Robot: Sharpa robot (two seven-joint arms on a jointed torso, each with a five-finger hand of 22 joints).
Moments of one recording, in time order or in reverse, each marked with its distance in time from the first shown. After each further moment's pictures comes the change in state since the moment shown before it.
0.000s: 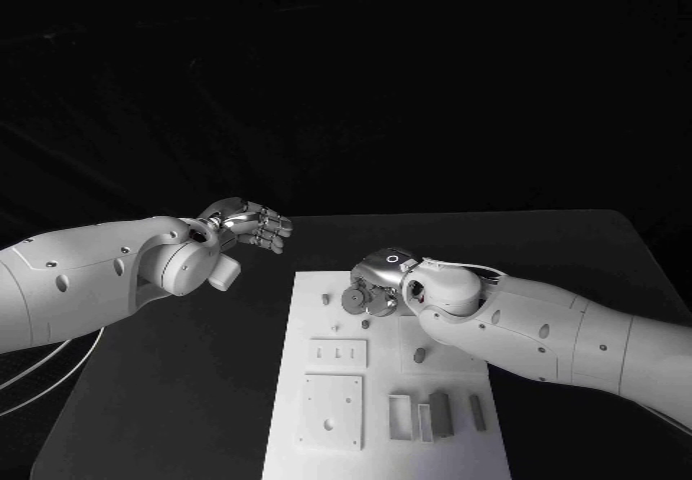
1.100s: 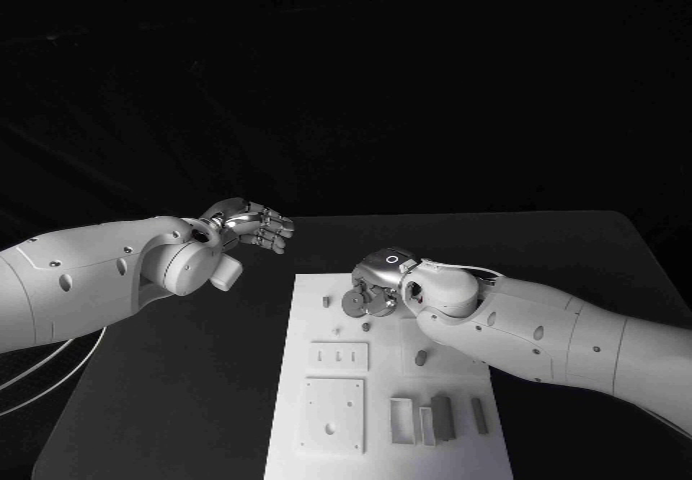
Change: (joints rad) left arm 0.000 0.002 0.000 -0.001 0.000 -0.001 -0.003; left_hand 0.000 0.000 0.000 0.000 0.000 0.000 0.000 0.000 0.000 0.000 0.000 0.000 0.000 0.000 0.000 -0.004 0.003 -0.009 0.000 0.000 0.000 0.001; right arm -0.003 0.021 -0.005 -0.029 -0.026 -0.019 -0.013; right_hand -0.015 0.019 -0.013 0.006 -0.004 0.136 -0.078 0.089 0.054 -0.016 -0.042 0.018 -0.010 0.003 -0.025 0.001 0.006 0.000 -0.008 -0.001 0.004 0.000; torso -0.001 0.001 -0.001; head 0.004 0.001
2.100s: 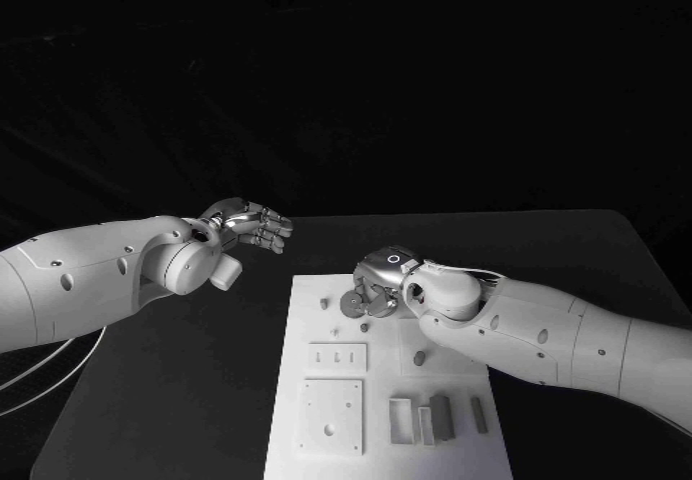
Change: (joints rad) left arm 0.000 0.011 0.000 -0.015 0.000 -0.002 -0.004; left_hand 0.000 0.000 0.000 0.000 0.000 0.000 0.000 -0.004 0.000 0.000 0.000 -0.004 0.001 0.000 0.000 0.000 0.002 0.009 0.000 0.000 -0.004 0.001; right arm -0.002 -0.021 -0.001 0.029 -0.022 -0.028 -0.028; right_hand -0.070 -0.100 -0.006 0.121 0.000 0.020 0.041 -0.020 0.033 -0.002 0.003 0.000 -0.007 0.000 -0.015 0.003 0.000 0.000 0.000 -0.011 0.000 0.000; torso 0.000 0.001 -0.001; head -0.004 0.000
